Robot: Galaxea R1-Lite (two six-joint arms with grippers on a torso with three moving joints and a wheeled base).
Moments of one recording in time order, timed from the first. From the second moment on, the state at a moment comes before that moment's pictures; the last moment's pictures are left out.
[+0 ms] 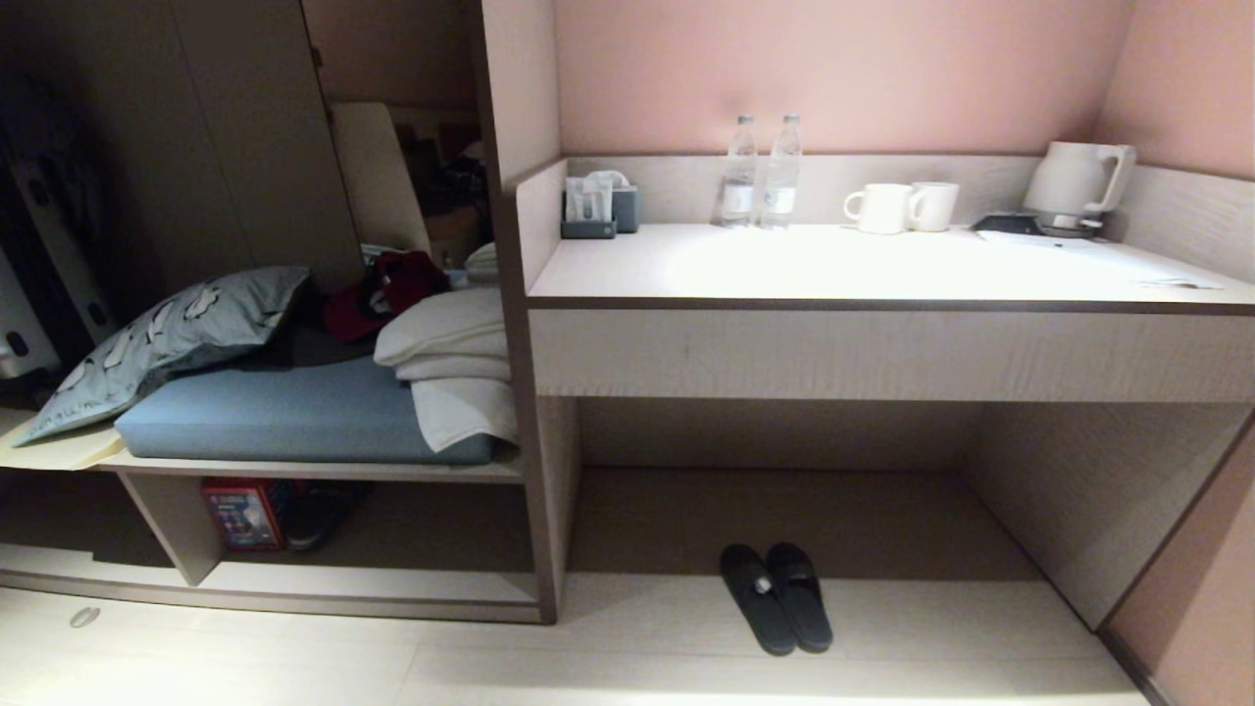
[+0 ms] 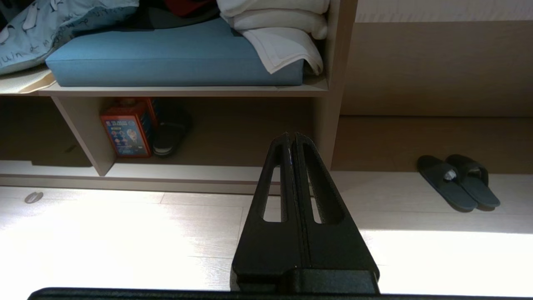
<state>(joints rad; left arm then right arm) 0.00 0.00 0.00 0.00 0.00 0.00 0.01 0.00 -0.01 0.02 -0.01 0.02</state>
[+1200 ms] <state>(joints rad) 0.00 0.00 0.00 0.00 0.00 0.00 0.01 0.00 -0.01 0.02 -0.01 0.02</state>
